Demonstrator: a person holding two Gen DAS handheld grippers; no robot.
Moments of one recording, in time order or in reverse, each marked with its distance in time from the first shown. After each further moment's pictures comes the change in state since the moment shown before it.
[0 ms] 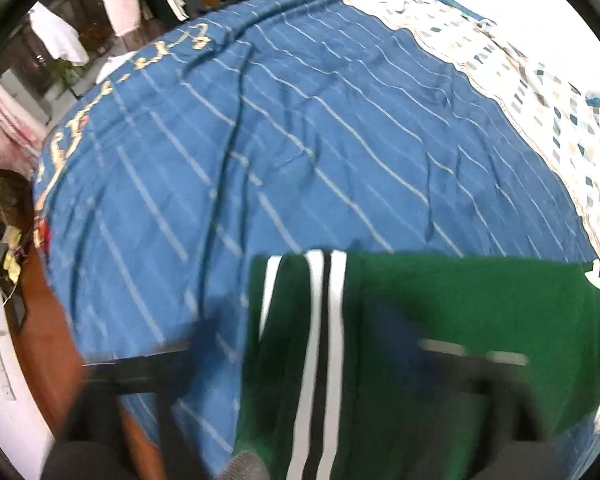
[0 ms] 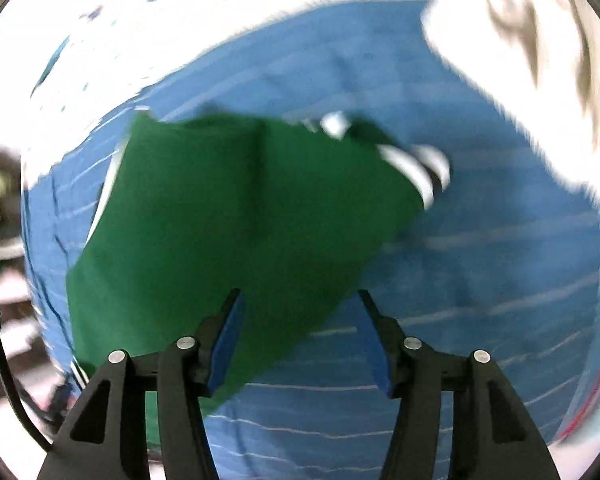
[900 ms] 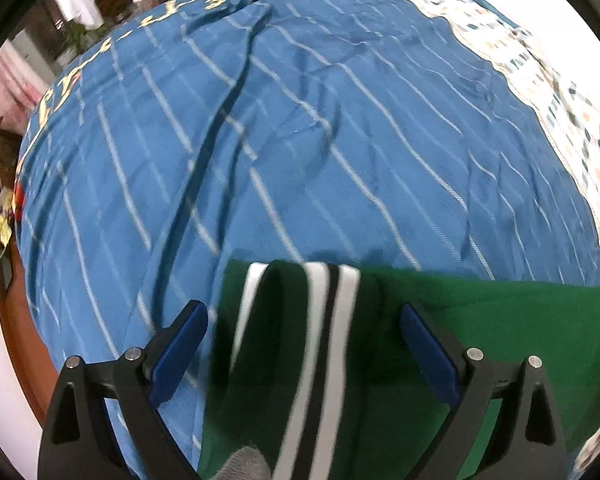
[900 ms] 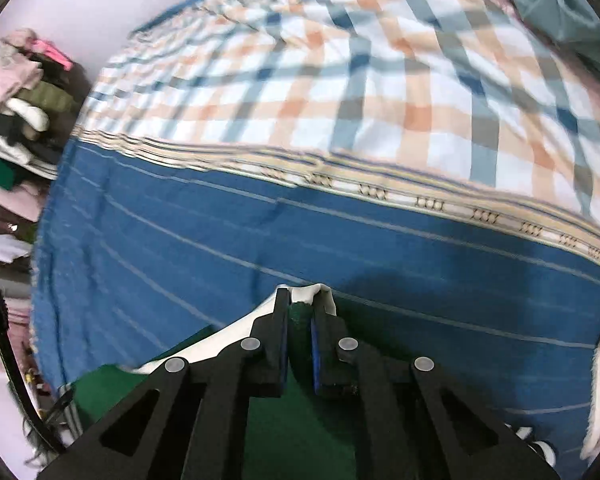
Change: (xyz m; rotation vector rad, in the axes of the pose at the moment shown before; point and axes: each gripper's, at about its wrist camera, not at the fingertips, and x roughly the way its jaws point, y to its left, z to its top) left arm 0.063 0.000 0.007 -0.130 0.052 -0.010; right arm 0.107 0.161 0.160 -0.307 -0.081 0.038
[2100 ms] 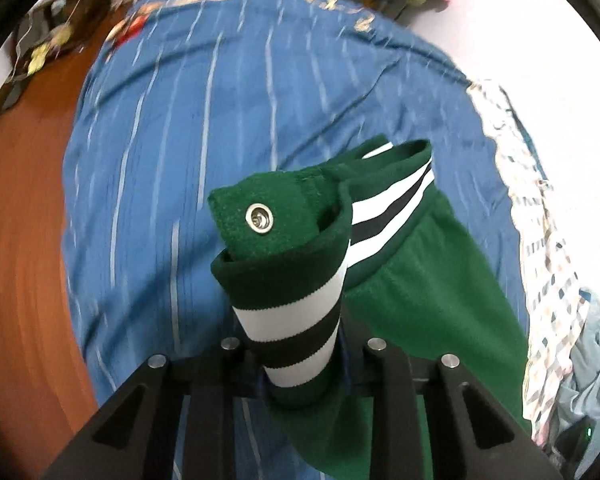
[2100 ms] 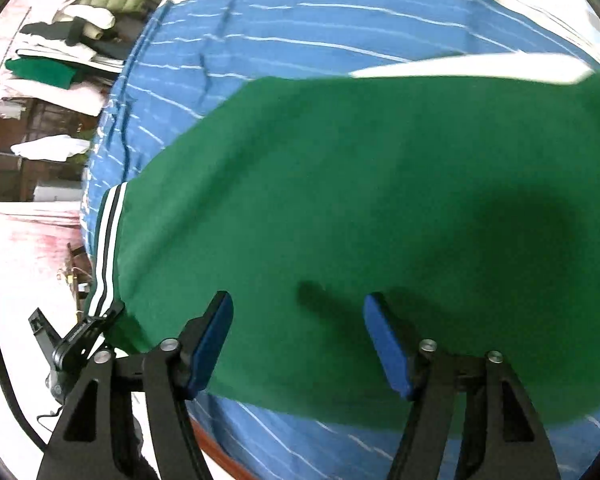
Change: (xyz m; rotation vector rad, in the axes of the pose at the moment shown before) left arm -0.073 0.079 -0.111 -0.518 -0.134 -0.175; right arm -0.007 0.151 -0.205 -0.172 0.274 0.262
